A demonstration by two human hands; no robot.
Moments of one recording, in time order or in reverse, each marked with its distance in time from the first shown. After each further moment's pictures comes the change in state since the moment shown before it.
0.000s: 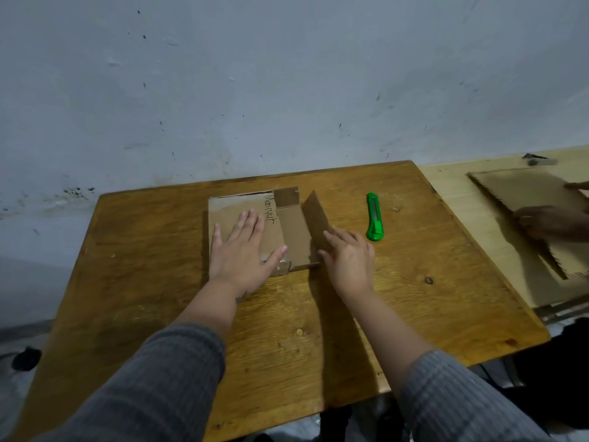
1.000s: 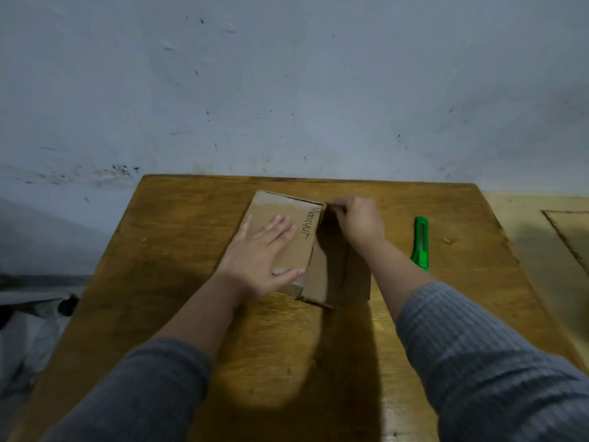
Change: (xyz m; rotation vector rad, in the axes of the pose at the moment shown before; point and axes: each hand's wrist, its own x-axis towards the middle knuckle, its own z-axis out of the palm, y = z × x) left_hand 0.010 -0.023 -0.015 0.041 -0.063 0.112; right_hand 0.131 -0.042 0.013 0.101 -0.219 -0.135
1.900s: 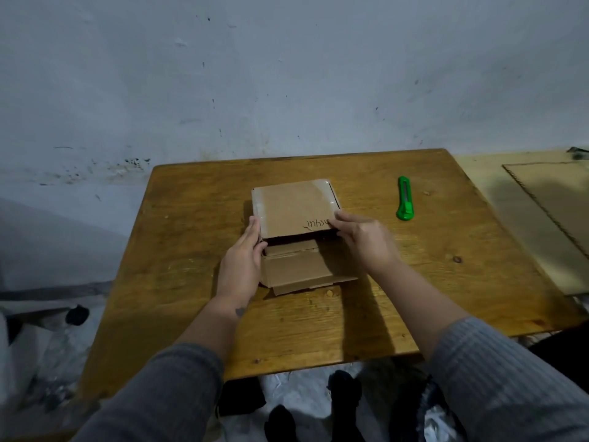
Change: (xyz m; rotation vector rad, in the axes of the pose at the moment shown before) left_hand -0.107 0.009 0.035 -0.697 0.415 -0.300; right_hand -0.159 -0.005 0.000 -0.111 0.016 -0.108
